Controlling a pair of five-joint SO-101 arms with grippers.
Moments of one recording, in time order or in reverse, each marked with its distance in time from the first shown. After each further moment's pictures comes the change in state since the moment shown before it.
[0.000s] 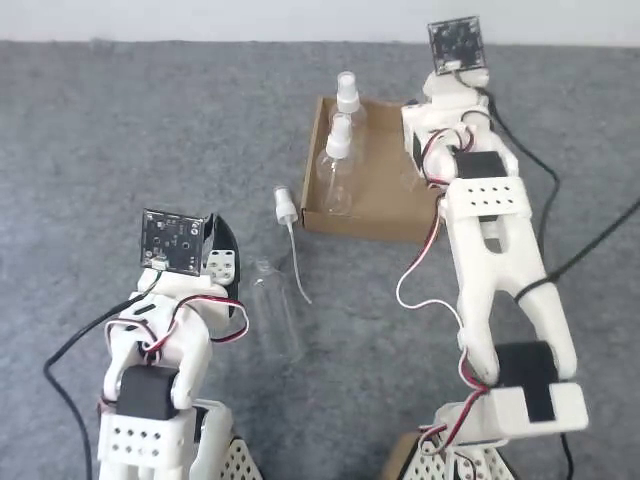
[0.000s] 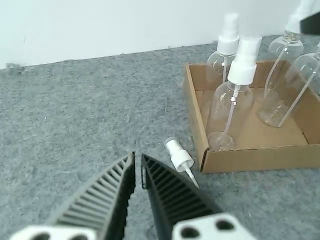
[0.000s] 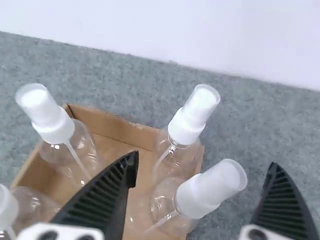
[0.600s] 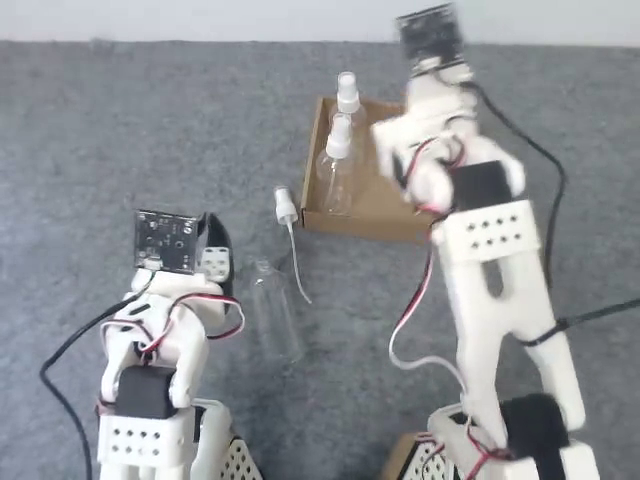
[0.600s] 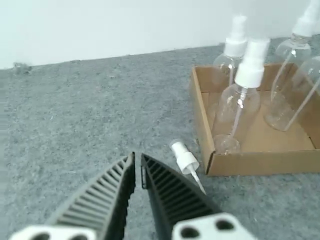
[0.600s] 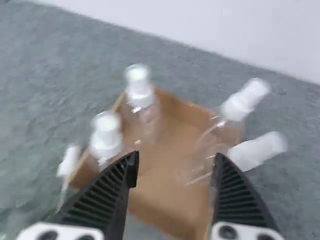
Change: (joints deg) left arm -3.7 0.0 -0.2 -1.1 0.0; right arm -8.3 -14.6 -5.9 25.7 0.0
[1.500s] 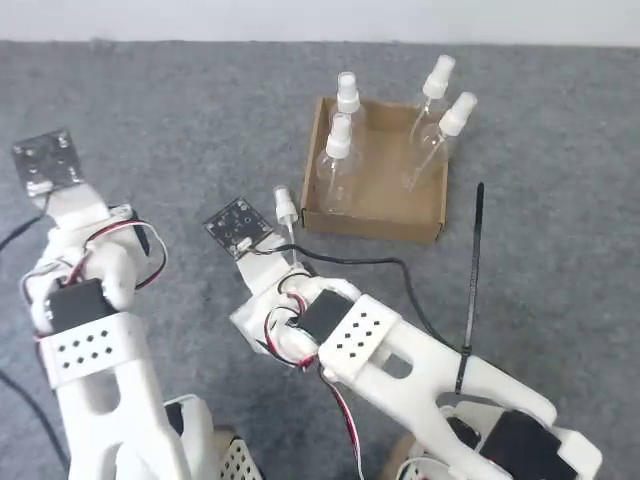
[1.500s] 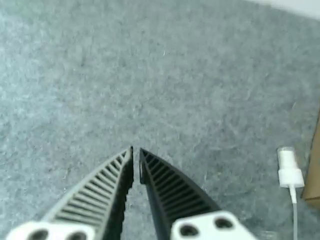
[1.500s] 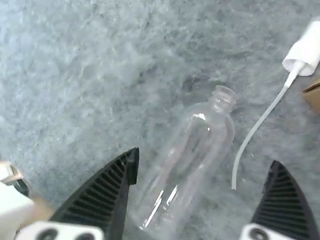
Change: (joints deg) left arm -23.4 36.0 -23.6 4.7 3.3; right arm -40.5 -3.6 34.9 -12.1 -16.6
